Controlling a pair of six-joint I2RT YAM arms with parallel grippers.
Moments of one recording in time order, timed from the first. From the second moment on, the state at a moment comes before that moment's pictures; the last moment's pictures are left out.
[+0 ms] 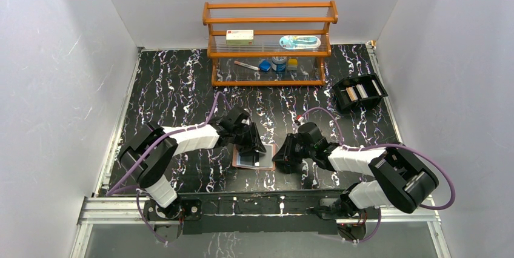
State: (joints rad) left arm -0.77 1.64 0.81 -0.13 0.29 -0.99; right arm 0.71 1.34 0.36 0.23 -0.32 0.94
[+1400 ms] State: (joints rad) left arm -0.78 1.65 1.02 -0.50 0.16 -0.96; right arm 0.71 1.31 0.40 0.17 -0.25 0.82
